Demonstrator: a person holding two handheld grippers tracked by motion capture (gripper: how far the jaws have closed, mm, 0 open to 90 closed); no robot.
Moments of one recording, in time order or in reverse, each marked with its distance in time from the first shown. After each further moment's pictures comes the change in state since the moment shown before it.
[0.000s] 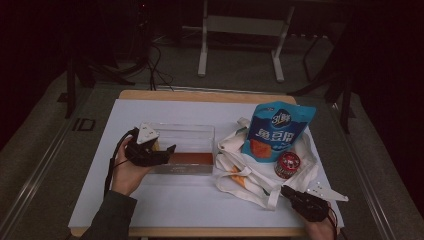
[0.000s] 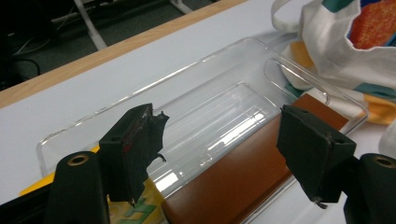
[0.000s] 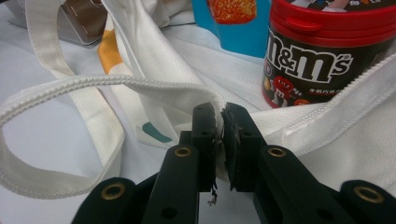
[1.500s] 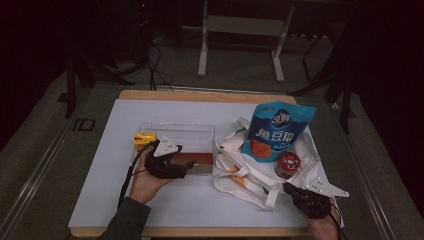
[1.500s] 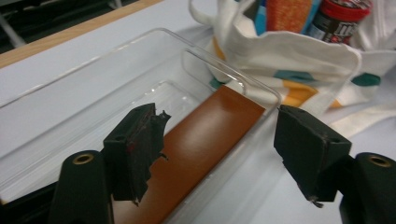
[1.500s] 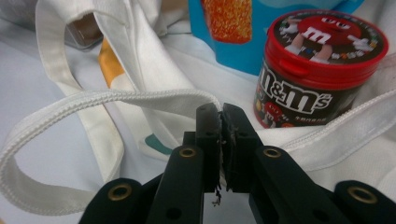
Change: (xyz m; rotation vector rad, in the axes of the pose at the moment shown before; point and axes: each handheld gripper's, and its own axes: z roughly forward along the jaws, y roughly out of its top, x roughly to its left) left arm -0.042 -0.015 0.027 -0.025 -0.215 0.059; right arm 0.012 0.026 -0.010 0.041 -0.060 -0.051
